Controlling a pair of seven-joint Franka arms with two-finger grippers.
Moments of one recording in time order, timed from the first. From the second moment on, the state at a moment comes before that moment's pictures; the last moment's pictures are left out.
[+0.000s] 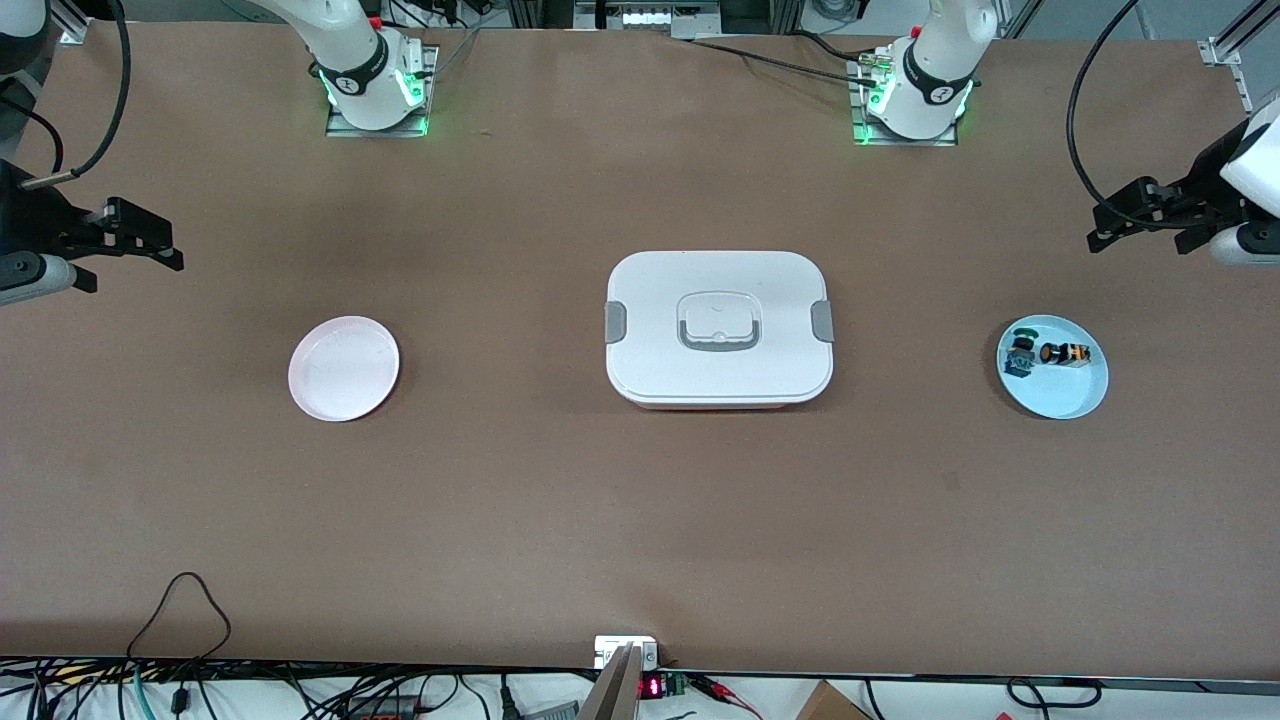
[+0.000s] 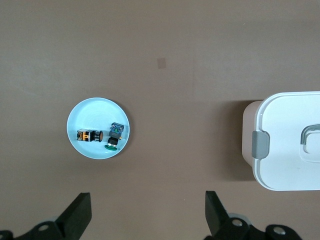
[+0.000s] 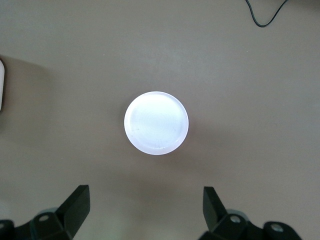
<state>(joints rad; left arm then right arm) 0.10 -0.04 -0.09 -1.65 -0.03 1.60 0.00 0.35 0.12 -0.39 -1.49 0.09 1.56 -0.30</state>
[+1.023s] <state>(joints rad) 0.10 0.15 -0.08 -1.65 -0.03 1.61 0.01 0.35 0.12 -0.39 -1.49 0.09 1.56 -0.30</state>
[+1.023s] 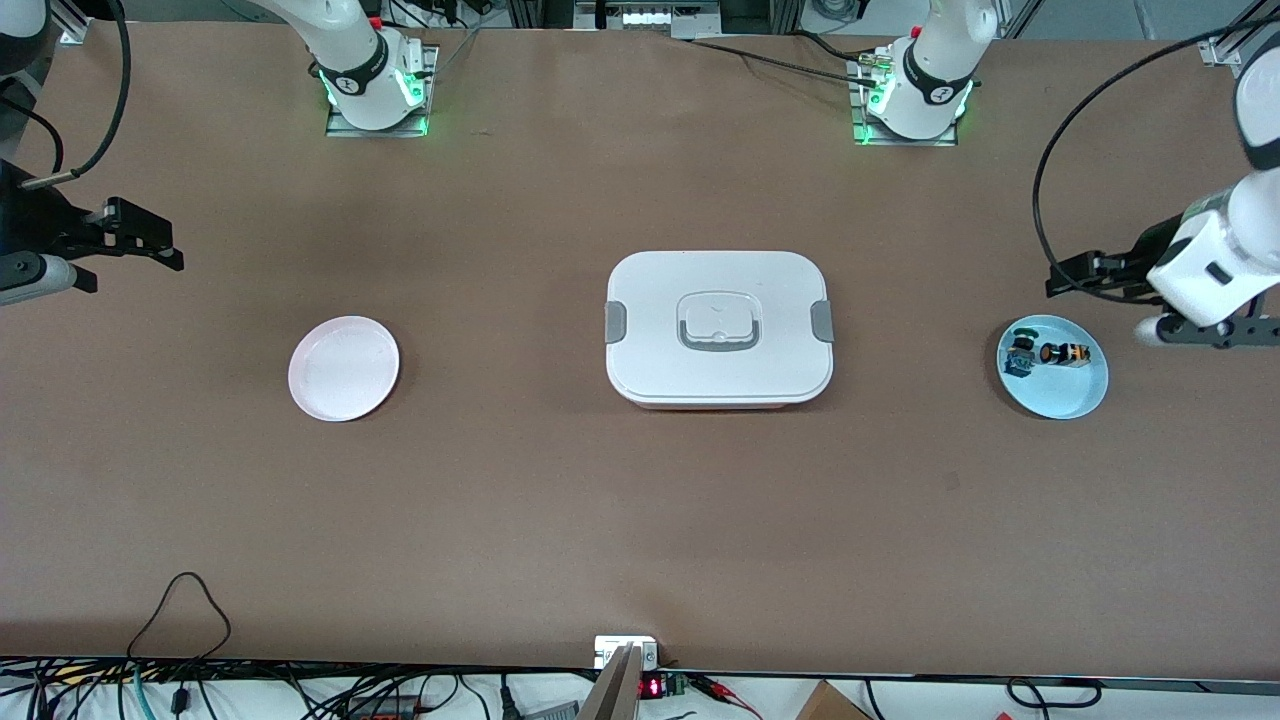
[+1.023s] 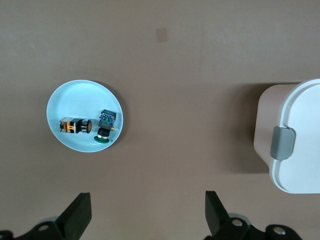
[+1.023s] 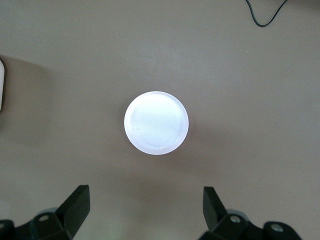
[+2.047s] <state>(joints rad) 0.14 0.31 -0.07 -1.62 0.01 1.65 0.02 0.35 0.12 -0.39 -1.49 0.09 1.56 -0.30</state>
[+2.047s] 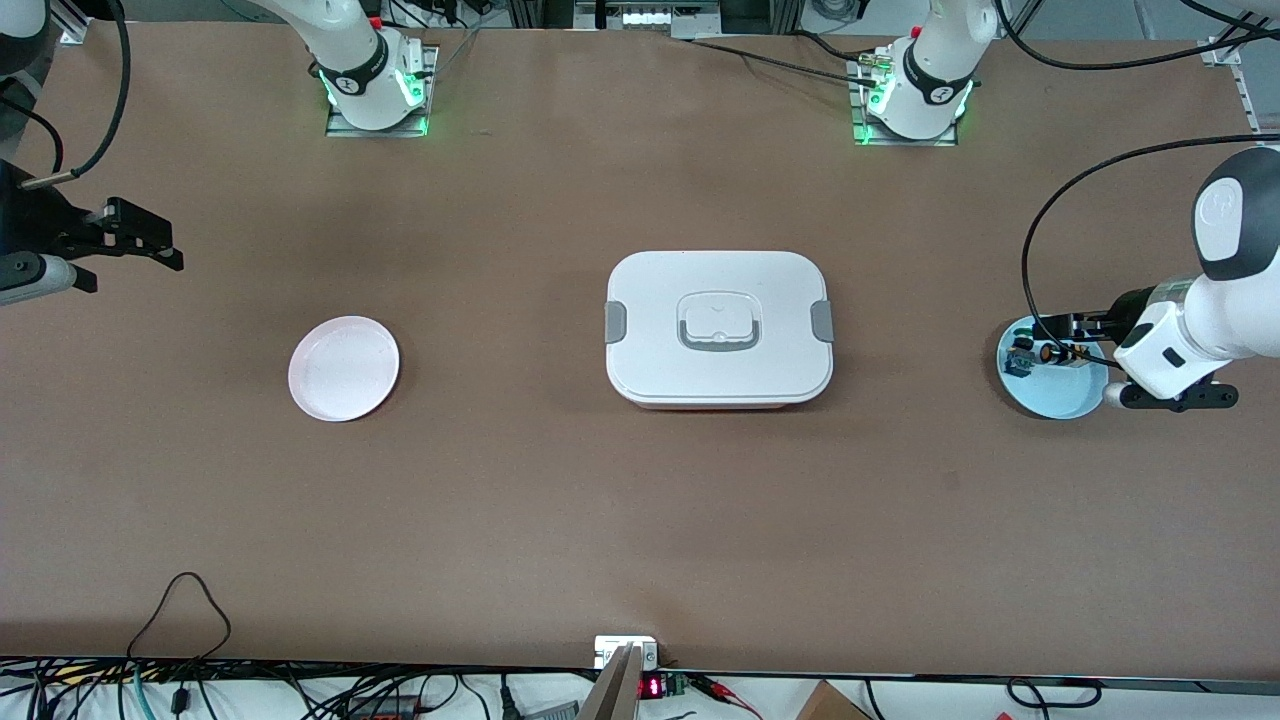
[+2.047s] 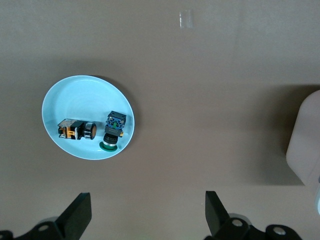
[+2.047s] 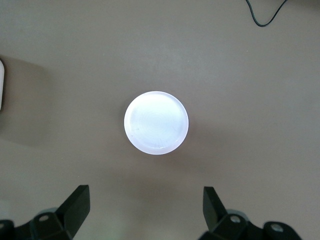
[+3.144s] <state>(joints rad) 0.31 0.32 -0.06 -1.88 0.04 1.92 0.24 0.35 0.12 -0.39 -1.49 0.09 1.56 -0.30</state>
